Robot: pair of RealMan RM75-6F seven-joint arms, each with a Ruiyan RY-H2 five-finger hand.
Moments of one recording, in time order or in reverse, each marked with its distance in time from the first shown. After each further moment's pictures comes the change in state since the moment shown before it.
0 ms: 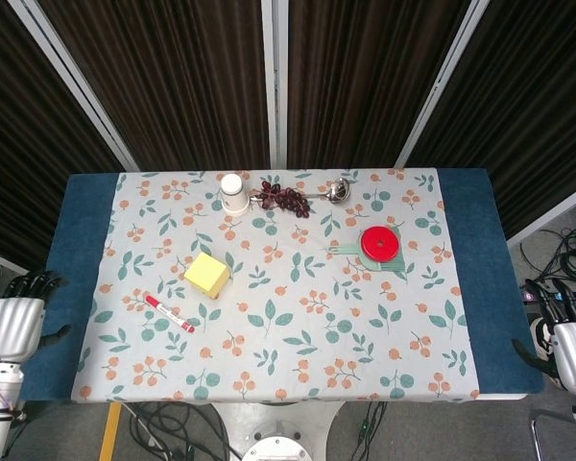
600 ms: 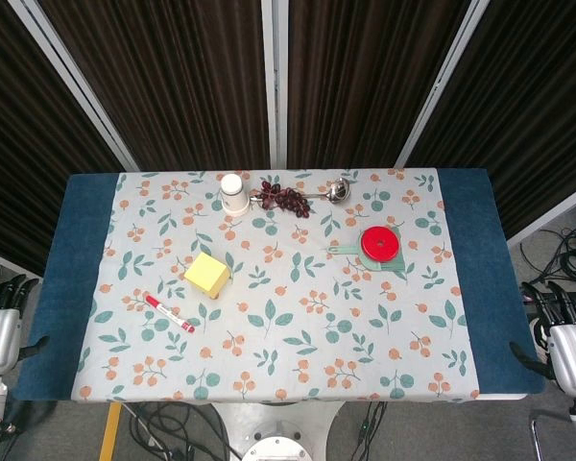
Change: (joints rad) left arm 0.063 0.044 0.011 -0.128 -0.132 0.047 0.115; right arm -0.003 -0.008 -0.008 -0.002 0.008 -0.016 -0.006
